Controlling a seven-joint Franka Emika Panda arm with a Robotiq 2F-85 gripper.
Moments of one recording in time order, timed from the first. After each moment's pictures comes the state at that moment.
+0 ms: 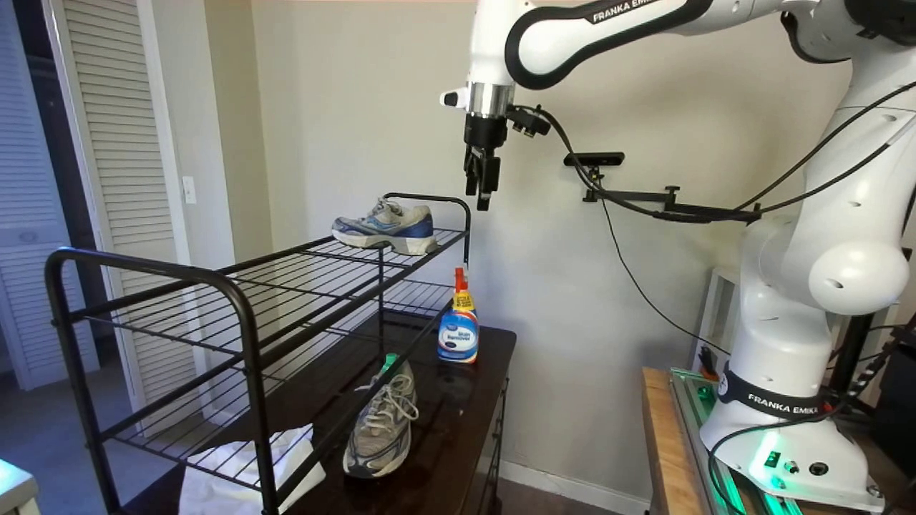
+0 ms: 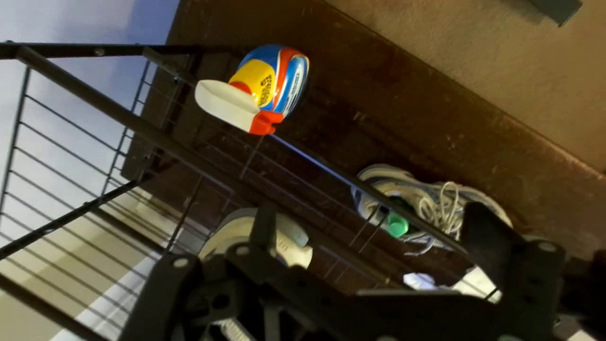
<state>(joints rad) 0.08 -0.24 -0.09 -2.11 -0.24 2.00 -0.51</state>
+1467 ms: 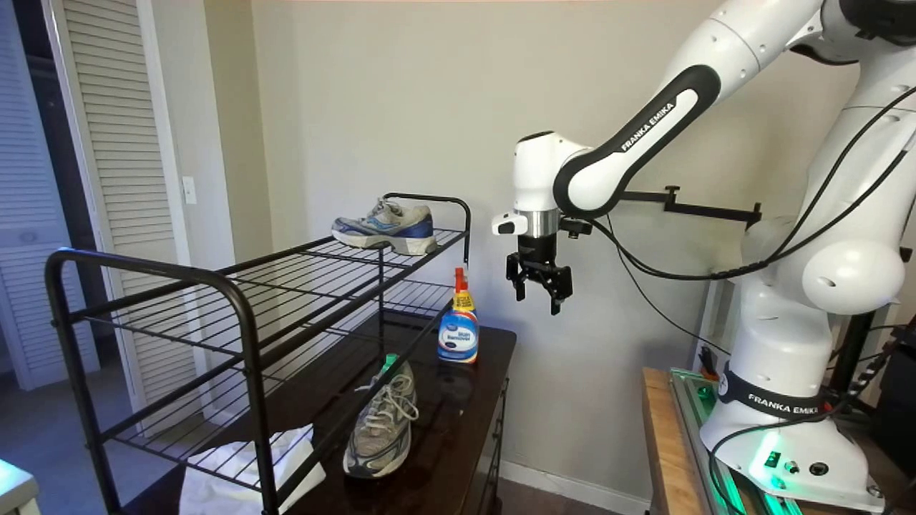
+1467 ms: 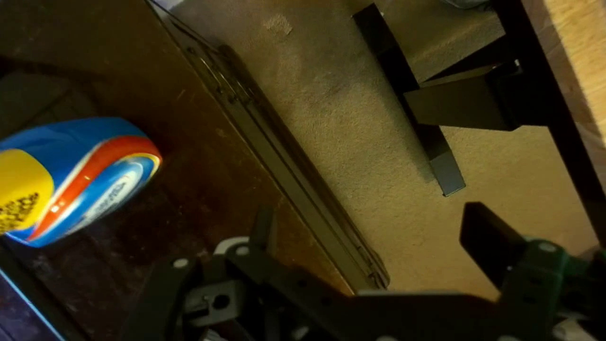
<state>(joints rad) 0.03 -0.26 -0.17 -2.66 -0.30 2.33 -0.98</state>
